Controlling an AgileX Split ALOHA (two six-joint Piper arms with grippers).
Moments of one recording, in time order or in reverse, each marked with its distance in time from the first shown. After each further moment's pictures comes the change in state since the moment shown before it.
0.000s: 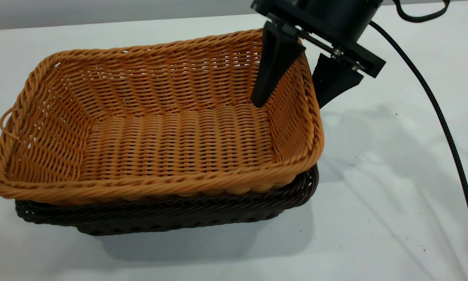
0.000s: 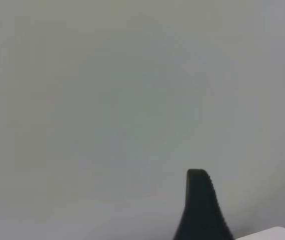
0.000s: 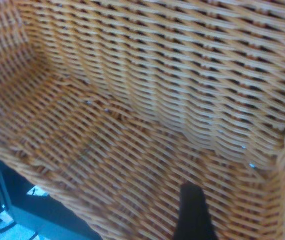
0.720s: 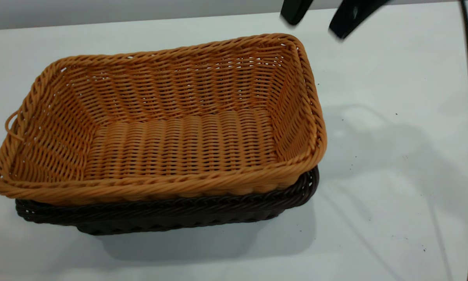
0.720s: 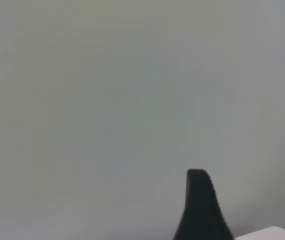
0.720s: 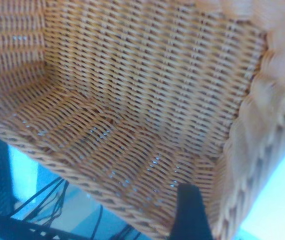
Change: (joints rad) left arm 0.000 0.000 0.000 -0.007 0.006 0.000; right arm -0.001 -0.292 0.000 -0.221 -0.034 0.062
